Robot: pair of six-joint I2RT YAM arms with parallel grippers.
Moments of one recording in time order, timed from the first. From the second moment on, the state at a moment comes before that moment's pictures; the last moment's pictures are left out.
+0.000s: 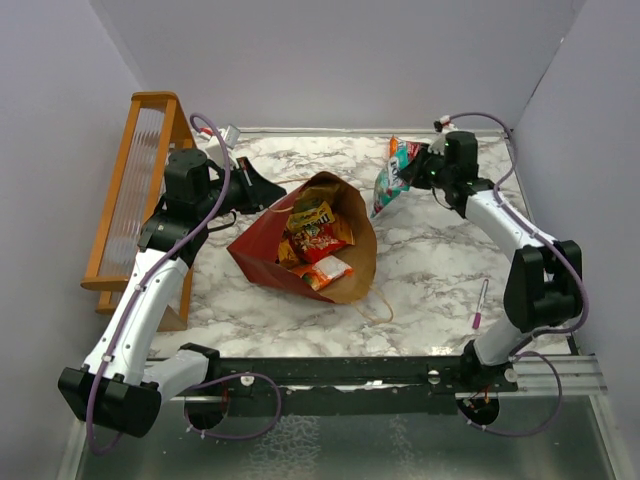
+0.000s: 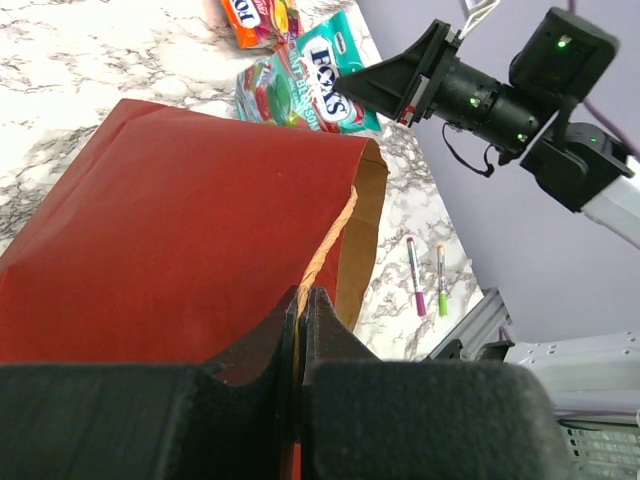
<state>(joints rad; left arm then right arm) -0.26 1.09 1.18 -0.40 0.52 -0.57 0.23 1.63 1.25 -0.08 -0.14 0.32</state>
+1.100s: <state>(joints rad) -0.26 1.08 1.18 -0.40 0.52 -0.56 -0.19 2.05 1.30 -0.05 -0.53 0.31</state>
